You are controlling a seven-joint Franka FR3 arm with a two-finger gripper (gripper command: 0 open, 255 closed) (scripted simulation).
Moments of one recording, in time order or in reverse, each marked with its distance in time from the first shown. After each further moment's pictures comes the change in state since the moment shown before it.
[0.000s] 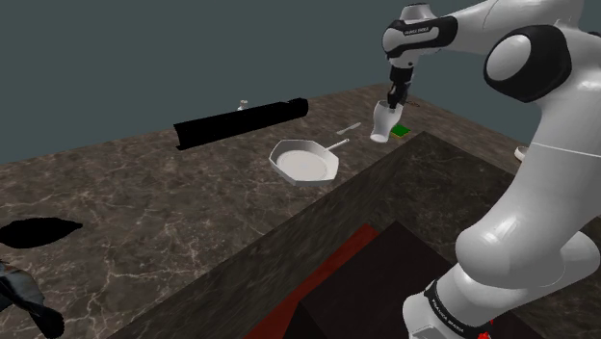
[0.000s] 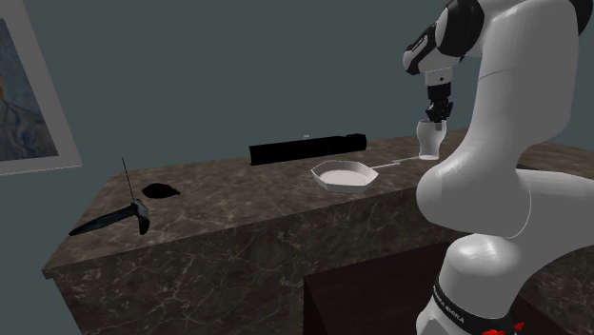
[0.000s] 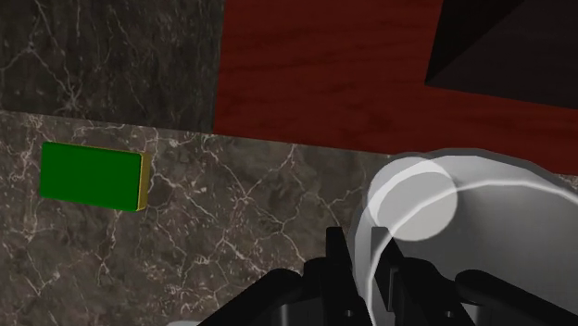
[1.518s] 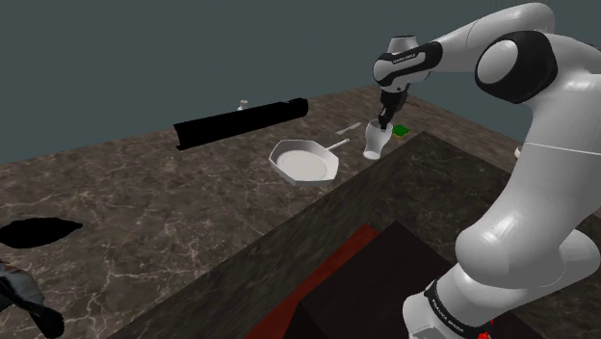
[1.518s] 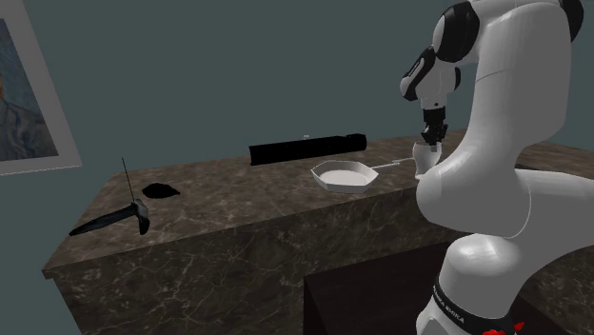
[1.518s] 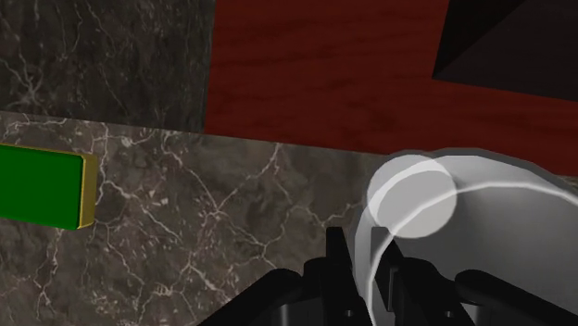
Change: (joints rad) arm -0.004 0.053 -0.002 -0.148 -0.012 0.197 0.040
